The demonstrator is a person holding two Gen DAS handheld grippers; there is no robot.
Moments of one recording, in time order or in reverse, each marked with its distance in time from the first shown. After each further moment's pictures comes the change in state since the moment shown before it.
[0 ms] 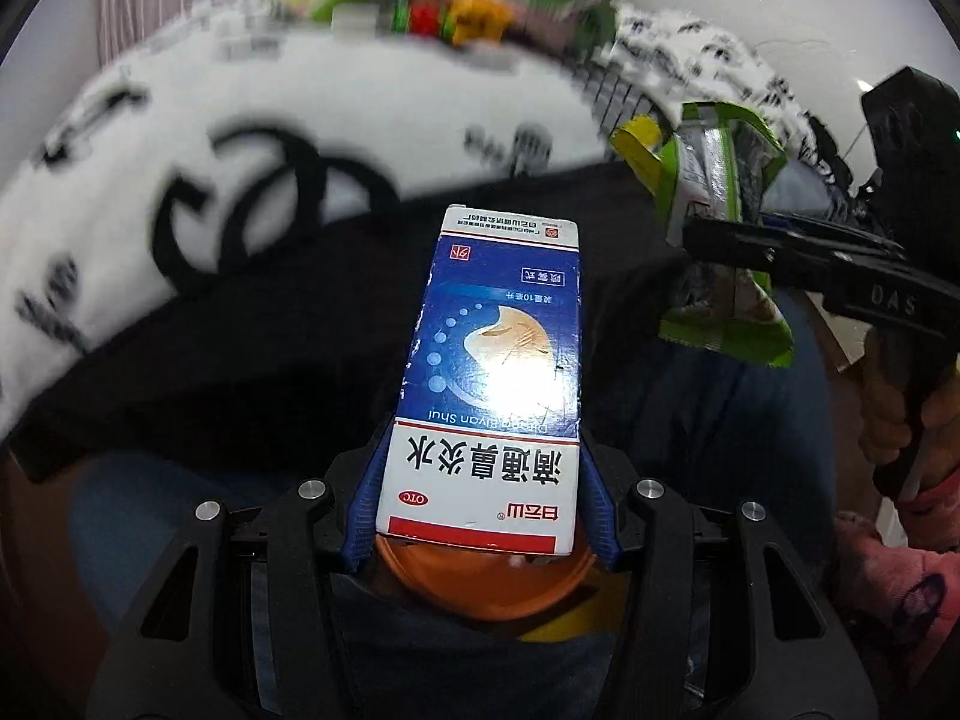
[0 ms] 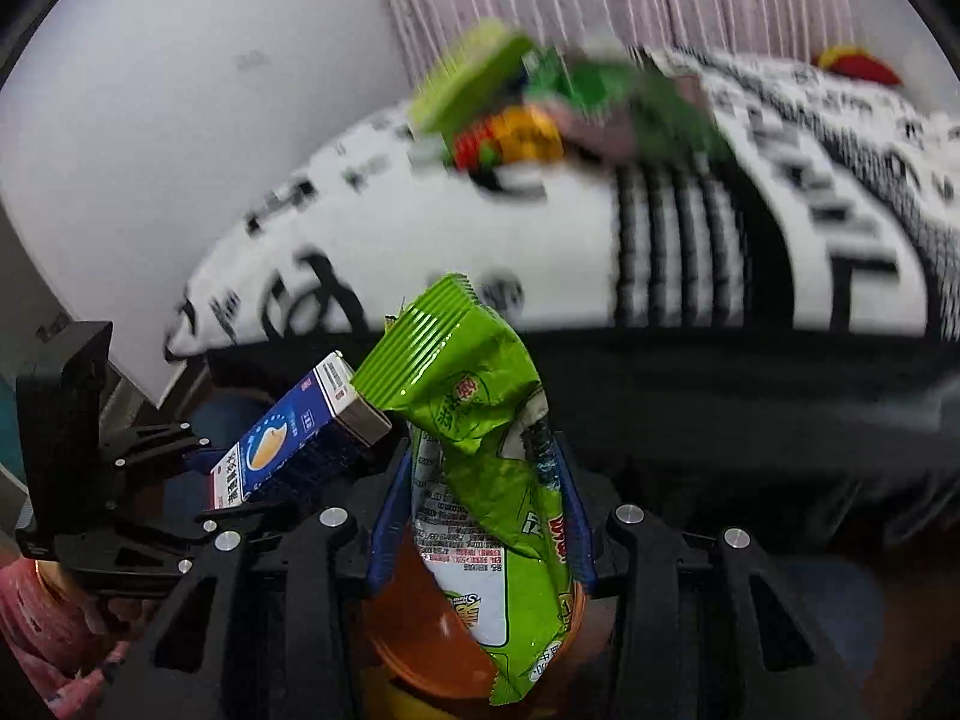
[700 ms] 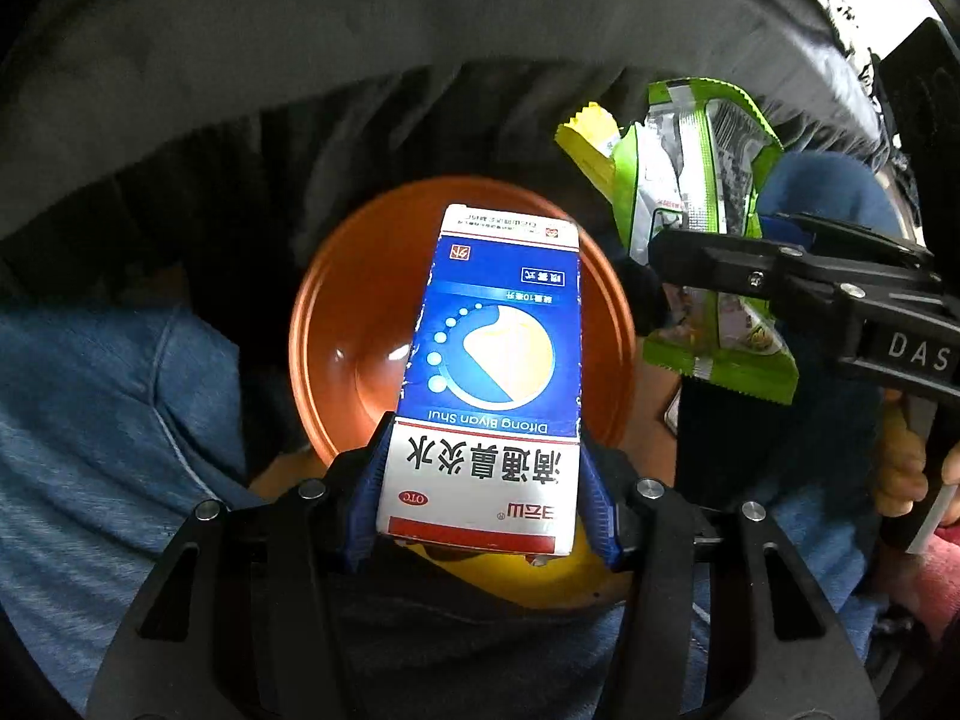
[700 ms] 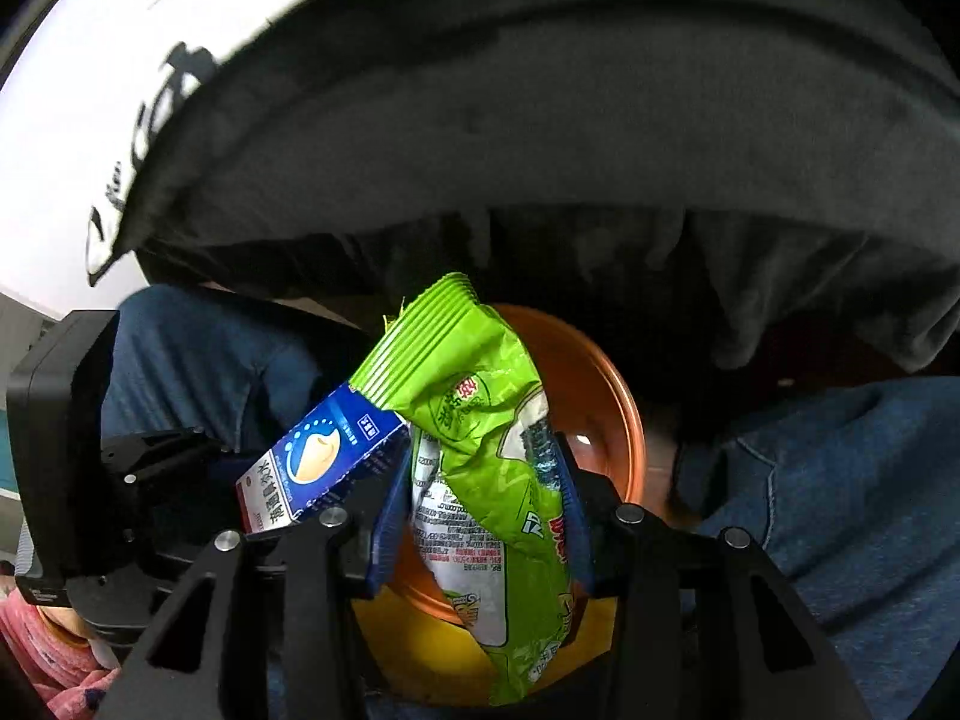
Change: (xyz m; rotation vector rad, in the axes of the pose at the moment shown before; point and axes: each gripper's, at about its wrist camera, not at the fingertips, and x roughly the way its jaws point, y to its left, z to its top) left arm 0.087 0.014 -0.050 -0.101 0.379 -0.046; right arm 0.111 -0.008 -0.061 0.155 0.348 0.020
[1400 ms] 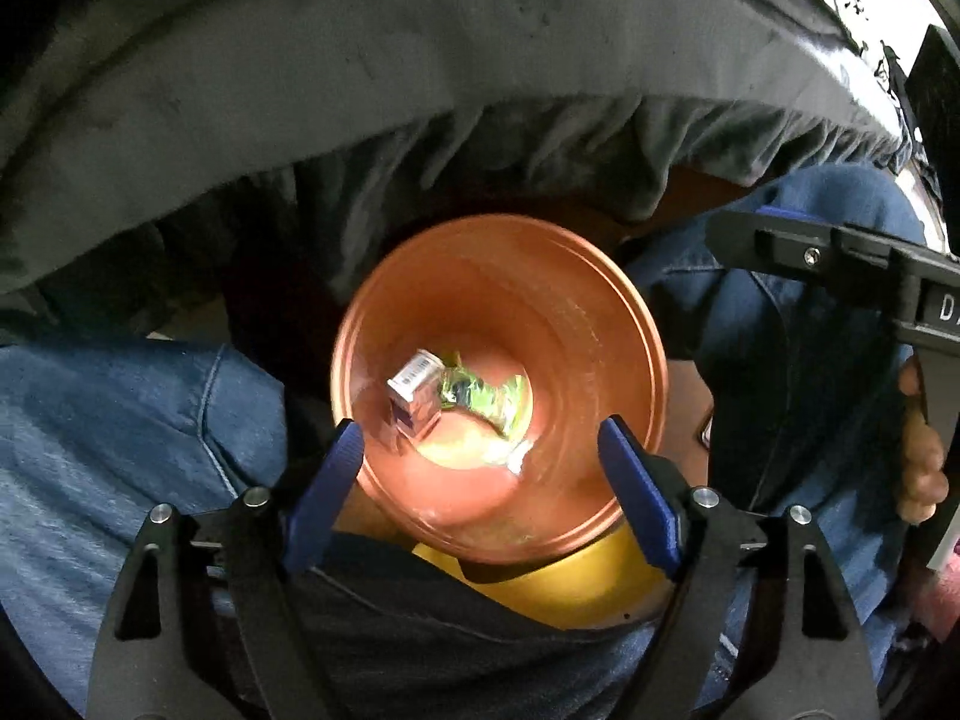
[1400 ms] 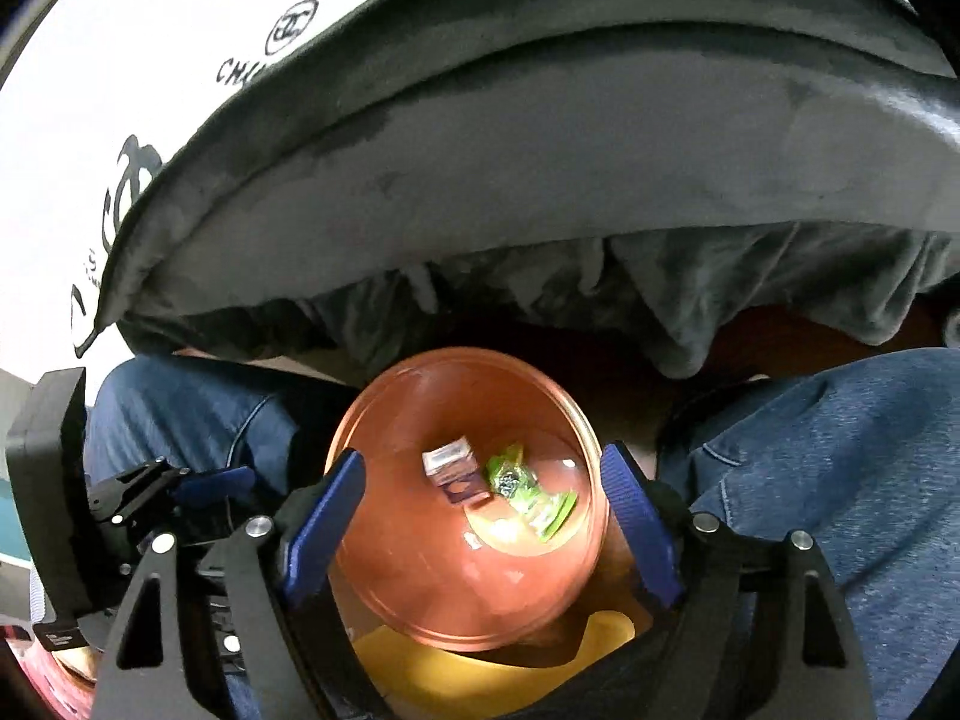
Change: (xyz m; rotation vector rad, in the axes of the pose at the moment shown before) left arm -0.016 -0.019 0.016 0.021 -0.078 0.114; right arm -0.029 -0.030 0.002 0.118 -0.112 -0.032
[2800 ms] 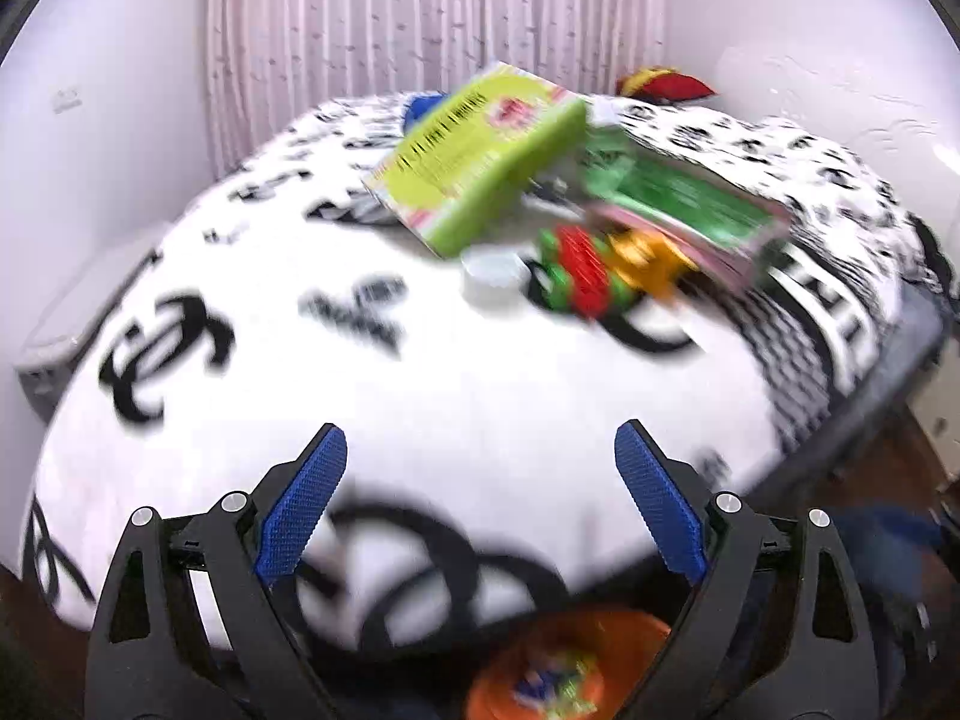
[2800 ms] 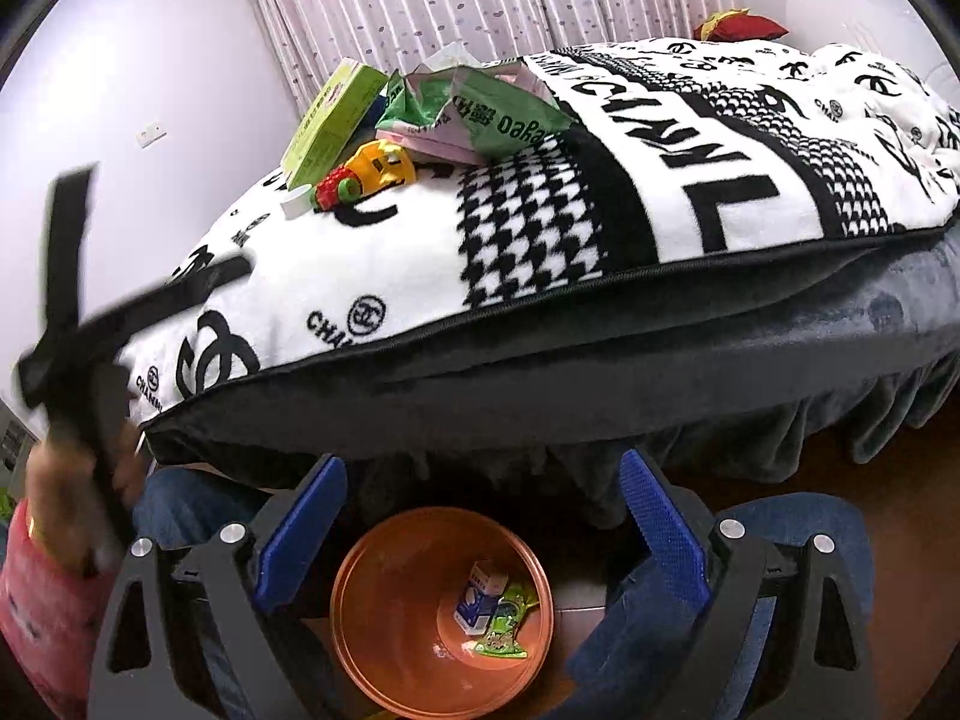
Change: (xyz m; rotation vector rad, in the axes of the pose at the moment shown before) left arm -0.134 0.028 0.139 -0.058 -0.640 0.238; right arm -0.110 0.007 0.014 -0.052 -0.374 -0.058
